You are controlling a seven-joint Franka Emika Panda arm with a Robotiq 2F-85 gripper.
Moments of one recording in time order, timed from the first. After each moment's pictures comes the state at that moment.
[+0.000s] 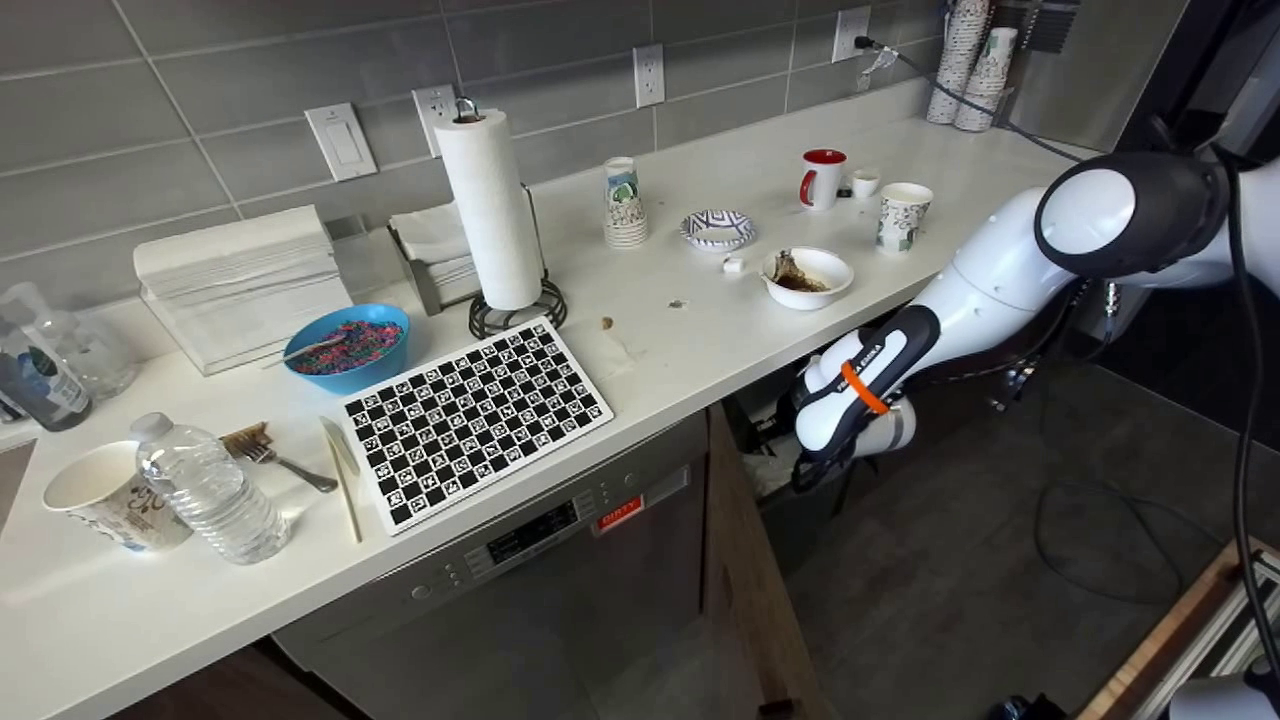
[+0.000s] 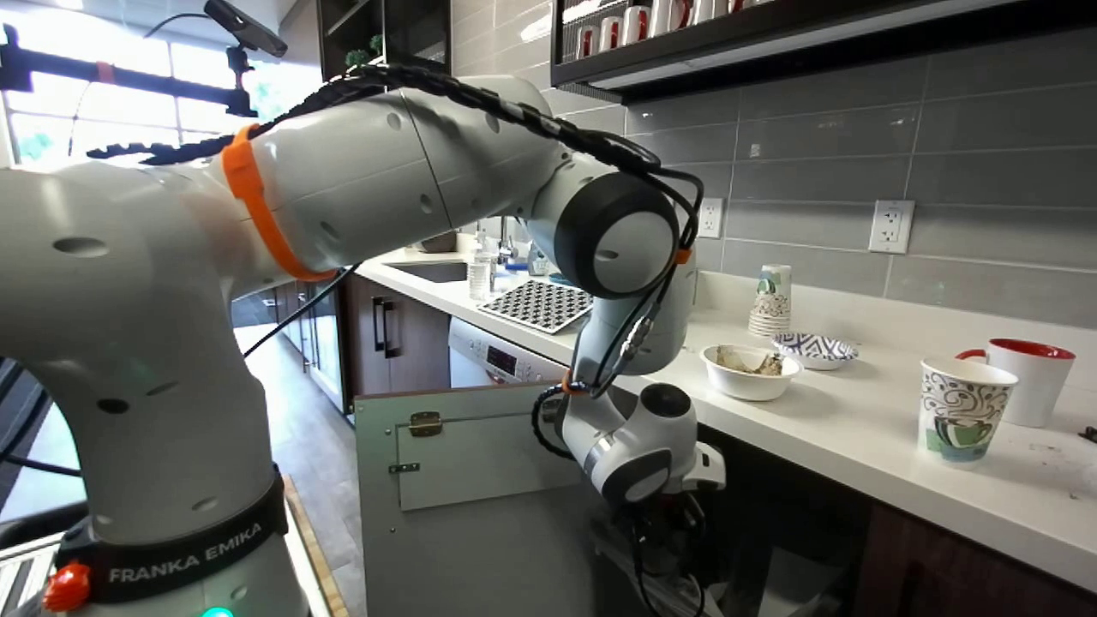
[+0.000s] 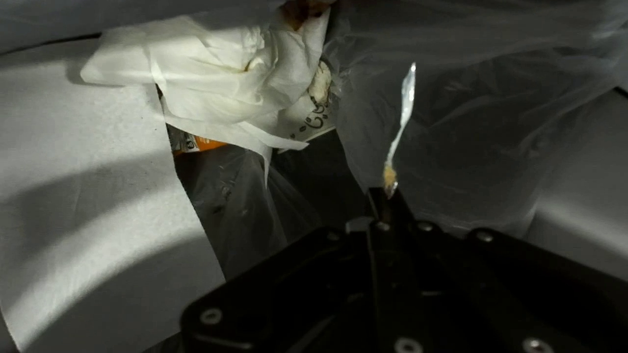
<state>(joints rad) -0.40 1.21 0.32 -1.81 -0.14 3.36 -0.10</state>
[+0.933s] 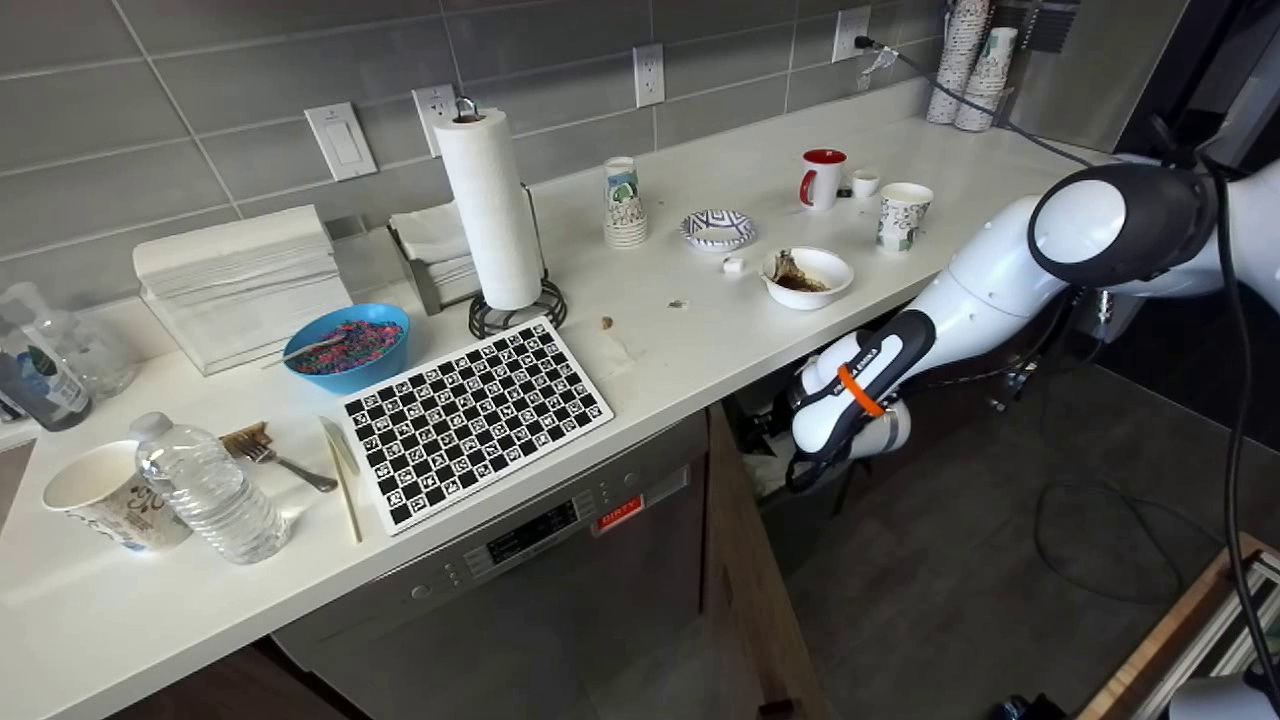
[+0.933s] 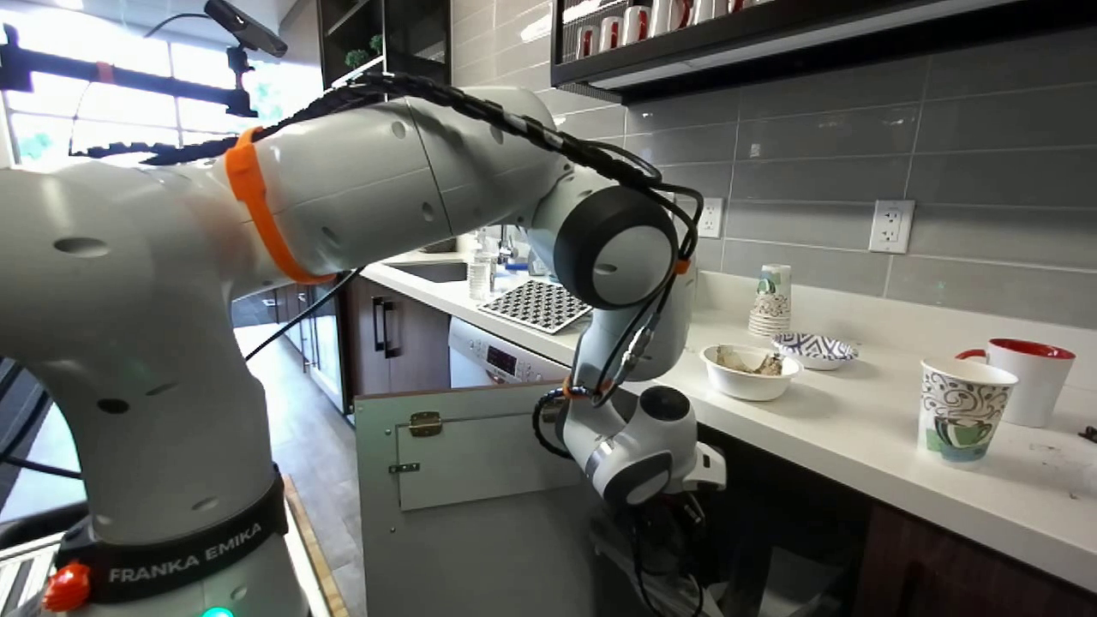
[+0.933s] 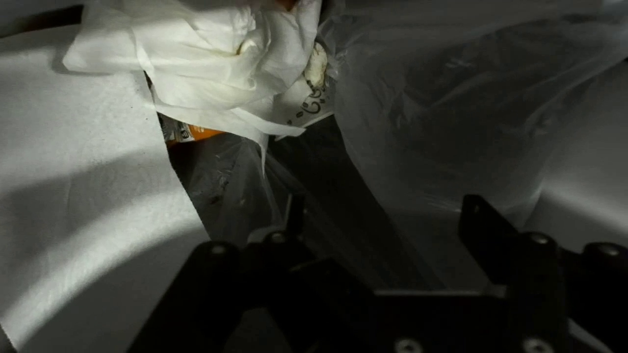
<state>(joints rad) -0.40 1.23 0.33 -1.78 -0.15 3.39 -0.06</state>
